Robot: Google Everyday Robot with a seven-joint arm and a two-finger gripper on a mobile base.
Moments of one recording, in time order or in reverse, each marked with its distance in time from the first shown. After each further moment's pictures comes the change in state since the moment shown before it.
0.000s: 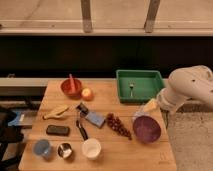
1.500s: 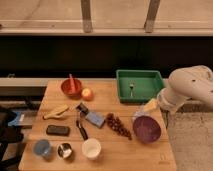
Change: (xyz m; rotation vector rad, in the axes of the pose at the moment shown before) arm 0.001 -0.001 -0.001 0.003 -0.003 0.014
